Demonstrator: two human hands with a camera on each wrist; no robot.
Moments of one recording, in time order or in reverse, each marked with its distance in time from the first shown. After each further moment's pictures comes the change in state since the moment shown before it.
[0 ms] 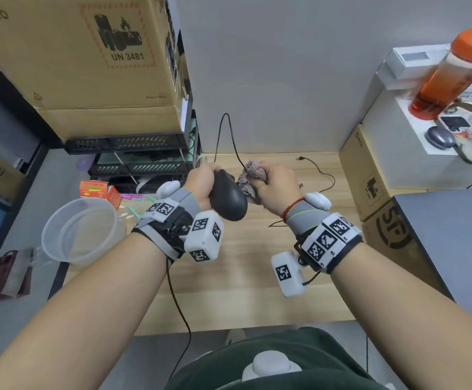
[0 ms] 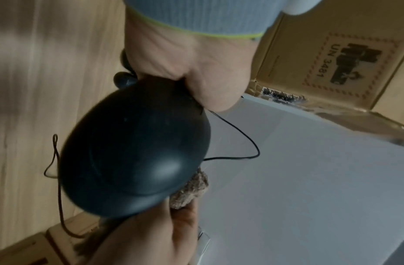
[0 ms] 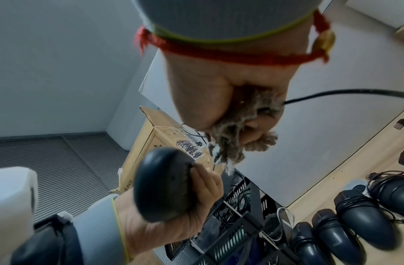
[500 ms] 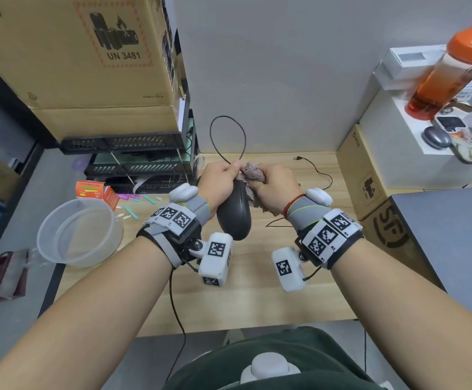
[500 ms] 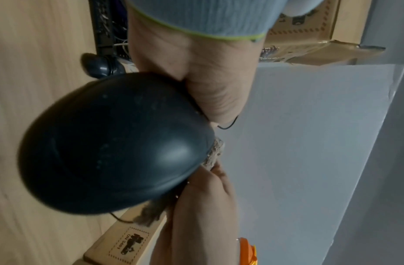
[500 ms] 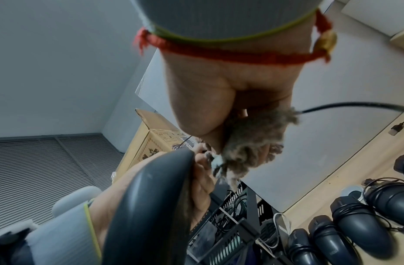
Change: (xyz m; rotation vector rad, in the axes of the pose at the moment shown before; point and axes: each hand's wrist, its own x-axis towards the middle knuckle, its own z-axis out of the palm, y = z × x) left_hand 0.005 -0.015 0.016 0.498 -0.122 0.392; right_hand 0.005 0.002 -0.004 -0.045 -0.110 0.037
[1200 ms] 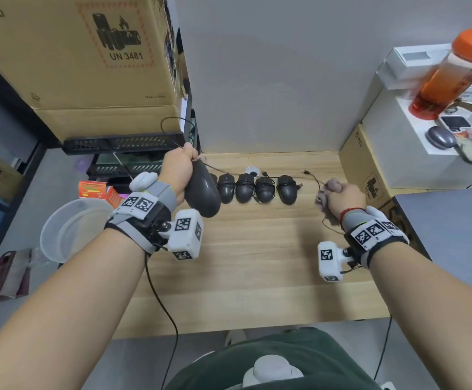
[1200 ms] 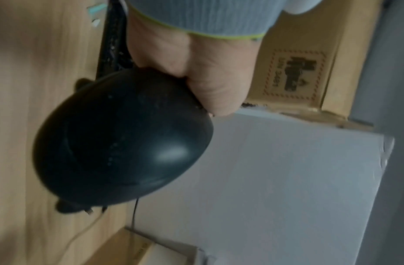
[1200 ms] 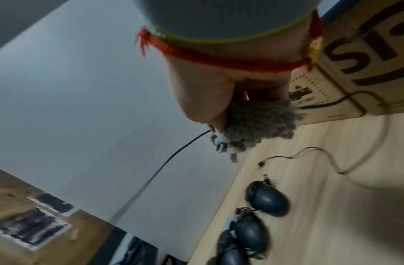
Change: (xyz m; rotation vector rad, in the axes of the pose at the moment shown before) left_hand 0.016 0.010 -0.065 -0.219 0.218 -0.175; right_hand -0.021 0.108 -0.051 0.093 0.203 0.659
